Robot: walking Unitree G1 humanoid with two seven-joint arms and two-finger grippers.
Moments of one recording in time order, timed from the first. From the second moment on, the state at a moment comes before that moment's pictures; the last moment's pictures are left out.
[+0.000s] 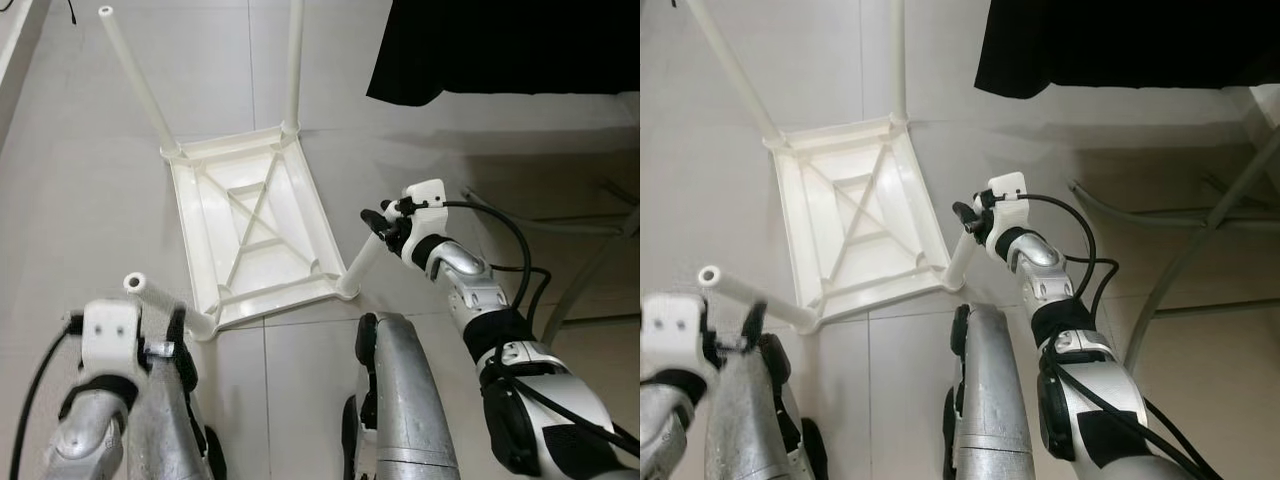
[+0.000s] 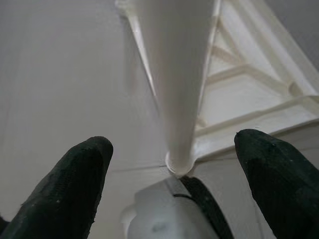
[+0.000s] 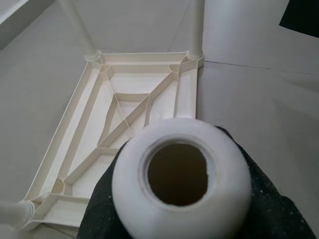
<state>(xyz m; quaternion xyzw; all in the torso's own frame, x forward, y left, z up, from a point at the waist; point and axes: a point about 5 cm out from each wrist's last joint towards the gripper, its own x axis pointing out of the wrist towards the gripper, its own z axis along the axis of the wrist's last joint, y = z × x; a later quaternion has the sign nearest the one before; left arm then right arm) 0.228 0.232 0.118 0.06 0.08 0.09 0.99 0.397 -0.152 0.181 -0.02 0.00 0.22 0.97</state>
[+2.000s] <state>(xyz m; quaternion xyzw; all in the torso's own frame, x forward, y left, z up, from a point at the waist) 0.315 0.244 0.209 0.07 -0.12 0.05 0.99 0.350 -0.125 0.205 0.01 -0.02 0.21 0.98</state>
